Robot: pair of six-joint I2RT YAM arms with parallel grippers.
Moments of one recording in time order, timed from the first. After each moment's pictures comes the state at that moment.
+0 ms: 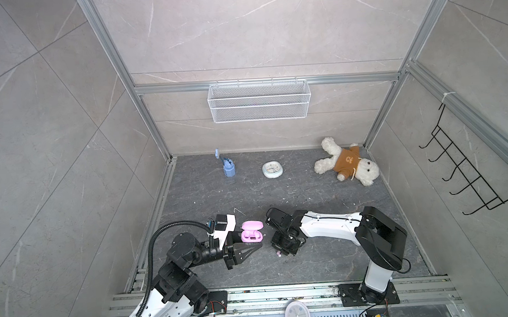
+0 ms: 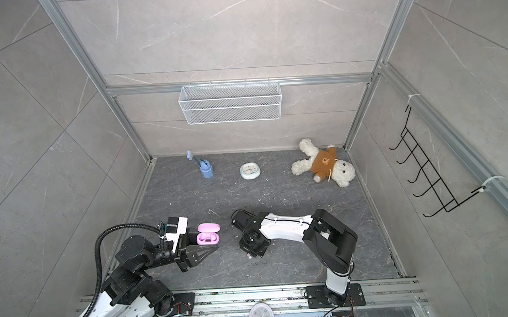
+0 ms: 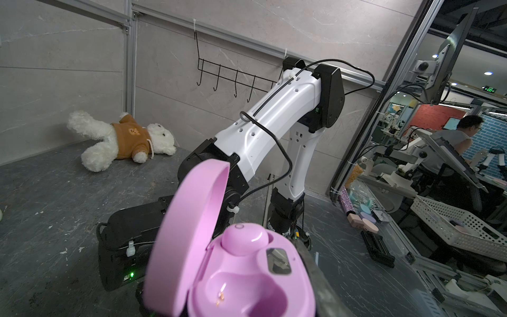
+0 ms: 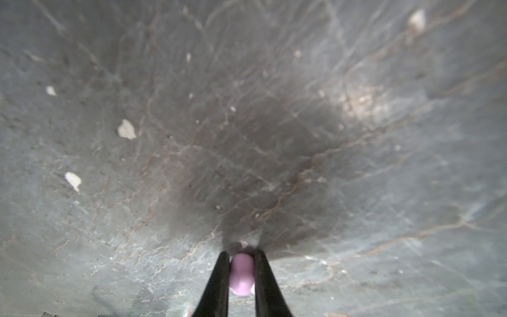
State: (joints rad) left arm -0.70 0.43 0.51 -0.01 0.73 -0.30; right arm 0.97 1.80 1.08 -0.66 -0.18 1.49
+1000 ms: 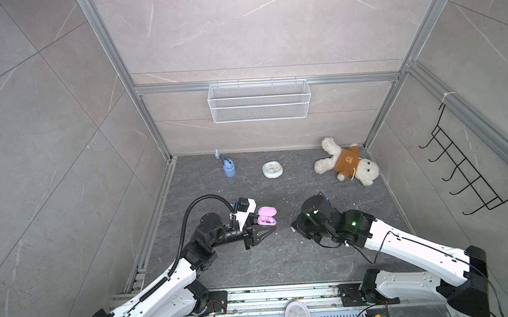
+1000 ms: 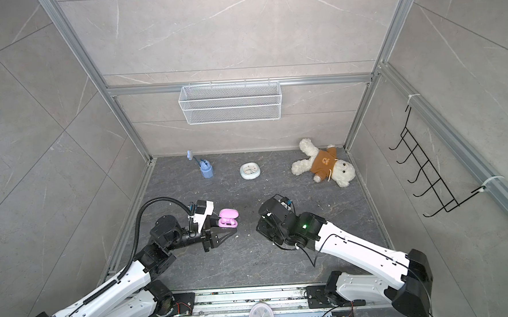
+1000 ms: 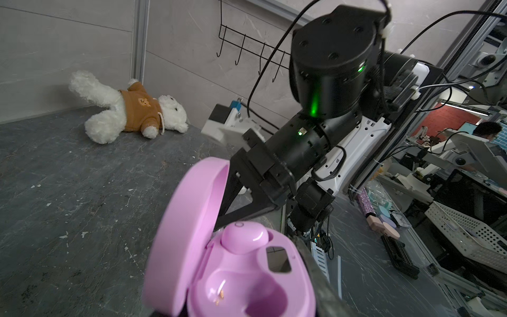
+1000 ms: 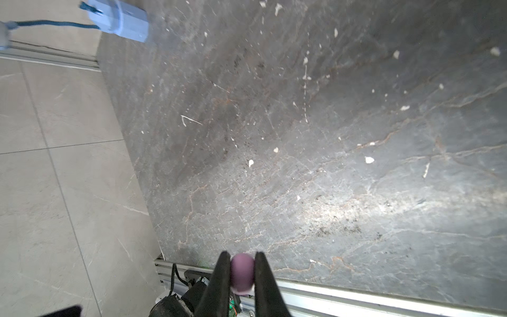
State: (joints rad) left arm -0.70 0.84 0.49 0.32 0.72 -0.31; right arm 0.94 1.14 1.03 -0.73 0.10 1.40
